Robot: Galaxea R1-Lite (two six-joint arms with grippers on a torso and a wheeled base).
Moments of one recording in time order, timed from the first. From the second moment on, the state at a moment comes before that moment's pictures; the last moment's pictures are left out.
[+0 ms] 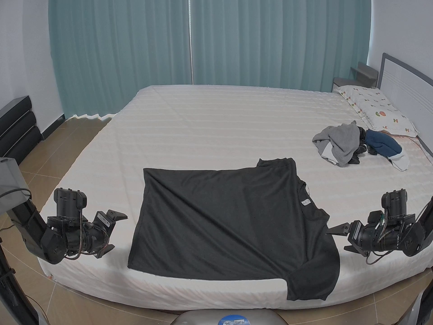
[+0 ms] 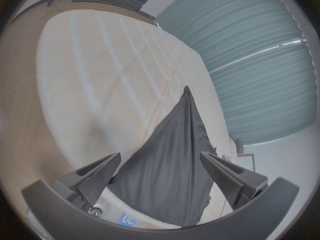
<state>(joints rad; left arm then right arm) -0.07 1.96 -0.42 -0.80 -0.17 -1.08 0.03 1.87 -0.34 -0.75 0.34 0.64</state>
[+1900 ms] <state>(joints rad) -0.17 1.95 -0.34 -0.80 -0.15 -1.08 0.06 1.86 -0.31 -0.75 0.34 0.64</state>
